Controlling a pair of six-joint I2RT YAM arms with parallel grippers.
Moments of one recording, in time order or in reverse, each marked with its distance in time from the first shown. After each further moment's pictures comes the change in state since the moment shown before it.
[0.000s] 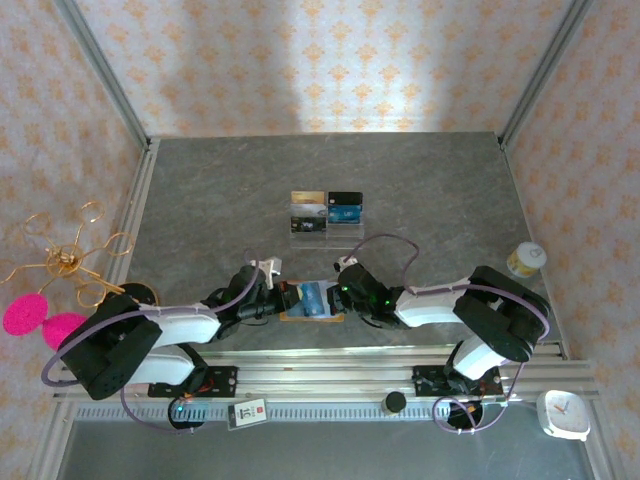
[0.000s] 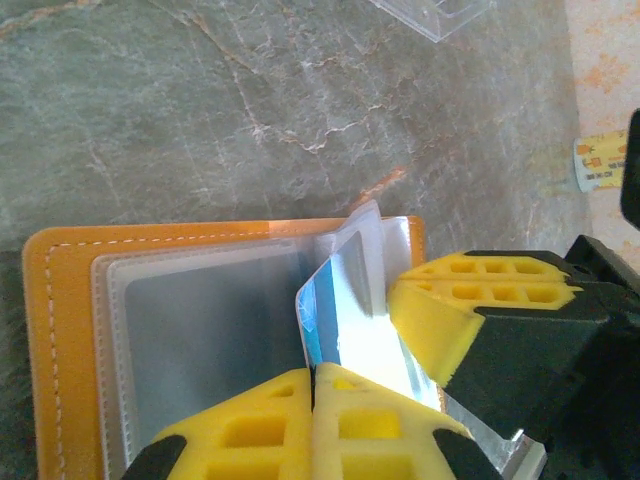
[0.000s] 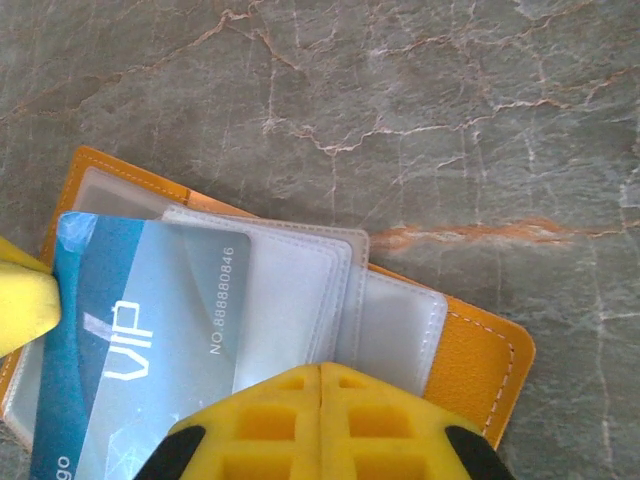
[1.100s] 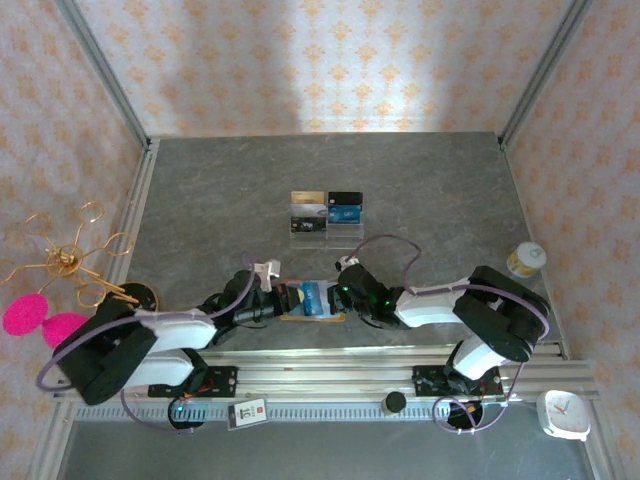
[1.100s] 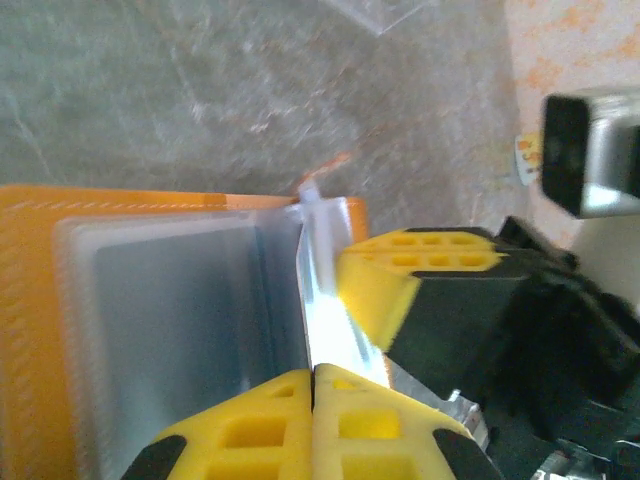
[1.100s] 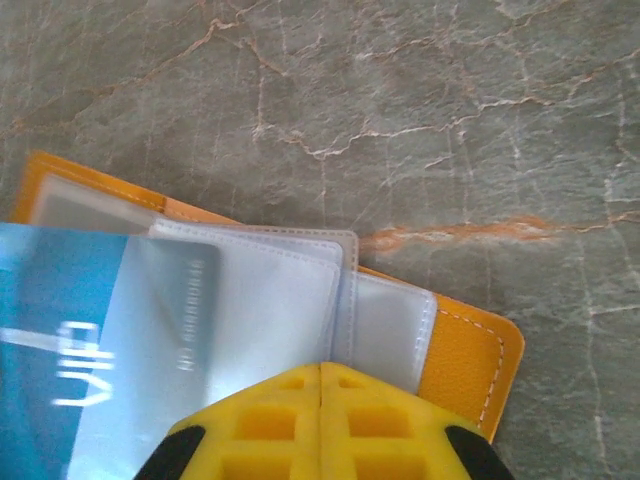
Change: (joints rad) left arm -0.004 -0.095 -0.053 0.055 0.028 -0.039; right arm 0.000 0.002 -0.004 0.007 0.015 0.037
